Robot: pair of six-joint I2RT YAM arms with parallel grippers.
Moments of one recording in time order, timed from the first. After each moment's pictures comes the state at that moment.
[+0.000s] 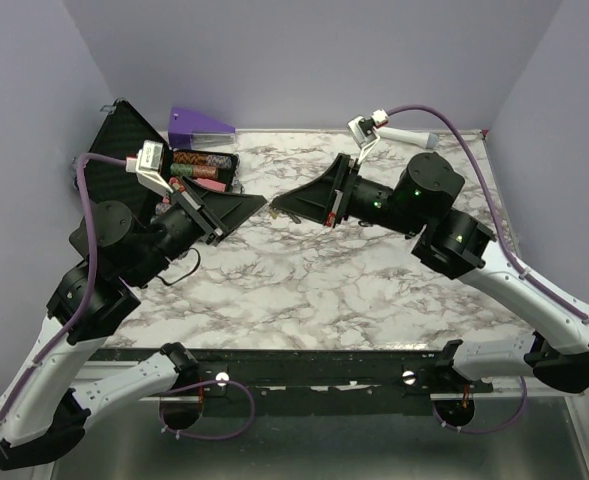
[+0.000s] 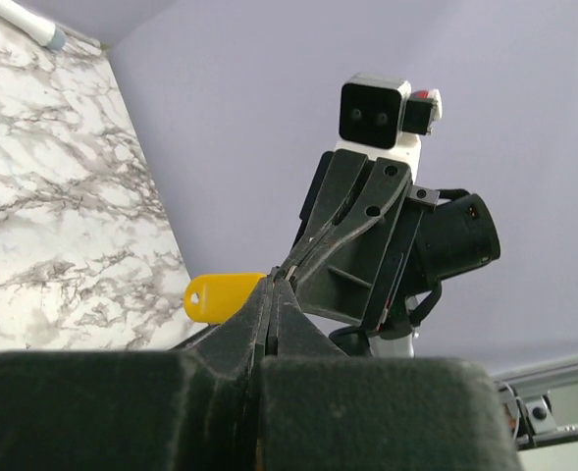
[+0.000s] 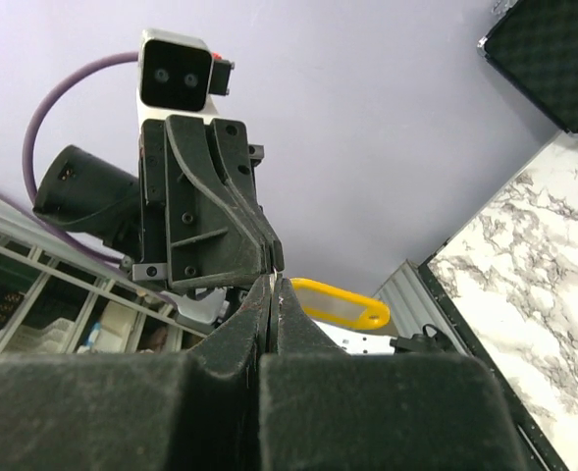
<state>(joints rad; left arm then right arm) -0.76 0.81 1.40 -0.50 0.05 -1.11 0.96 1.25 1.51 -0.13 -0.27 0.92</state>
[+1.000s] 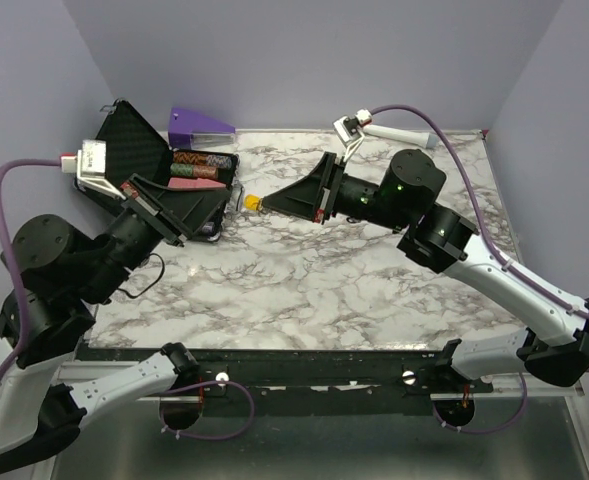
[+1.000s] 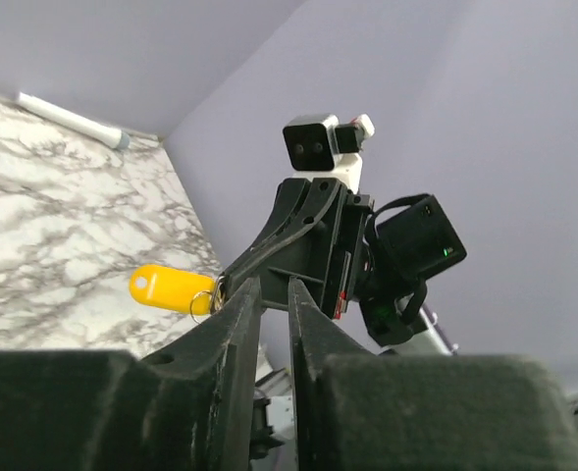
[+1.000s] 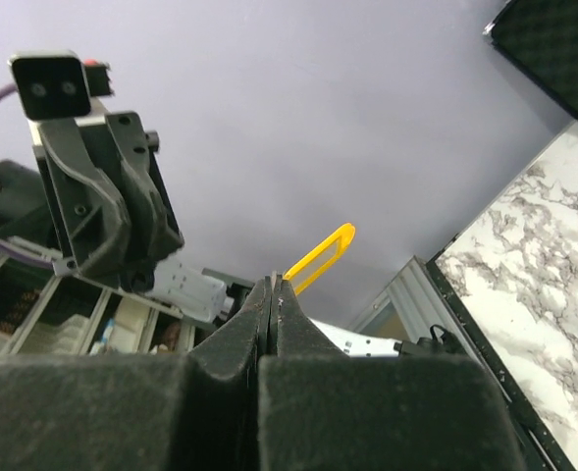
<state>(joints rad) -0.83 0.80 1.56 -0.62 -0.15 -0.92 0.96 1.31 1.49 -0.06 -0.29 0.97</state>
